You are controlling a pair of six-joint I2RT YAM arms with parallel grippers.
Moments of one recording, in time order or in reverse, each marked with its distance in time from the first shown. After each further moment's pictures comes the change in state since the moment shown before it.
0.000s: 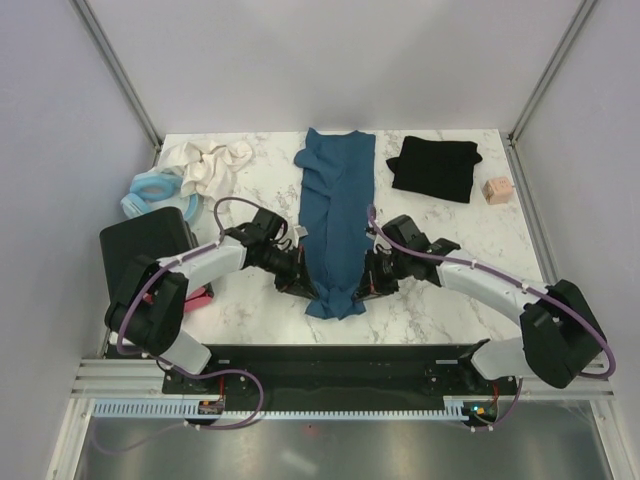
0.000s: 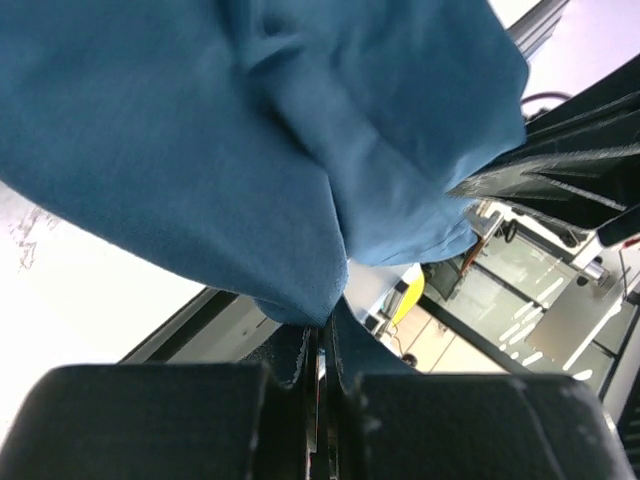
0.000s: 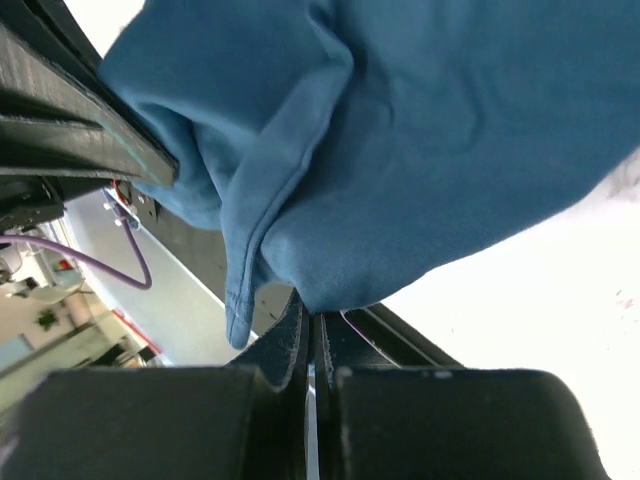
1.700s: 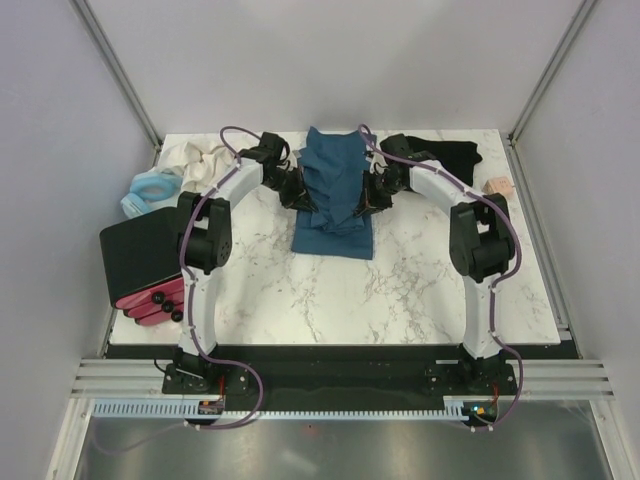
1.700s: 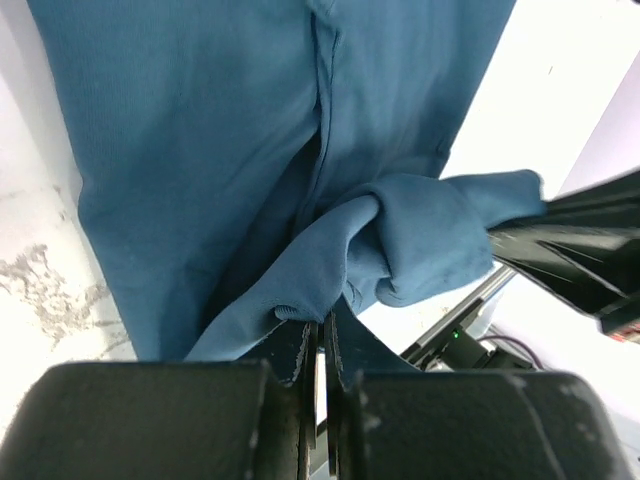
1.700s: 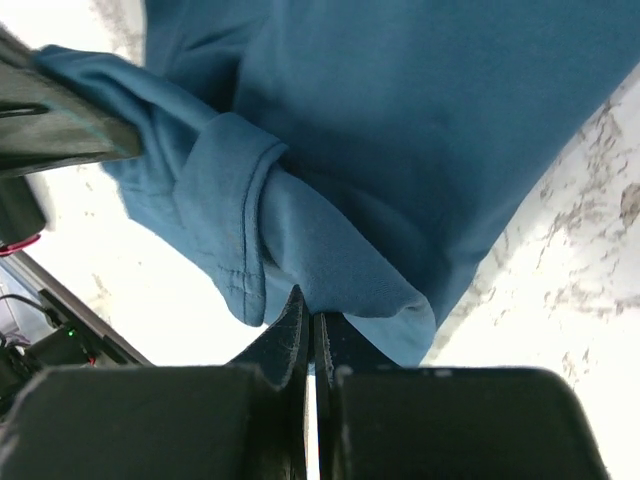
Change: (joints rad) left arm 0.211 0.721 1.035 -0.281 -0.185 0.101; right arm -0.303 0.778 0.962 -0.282 0.027 -0.332
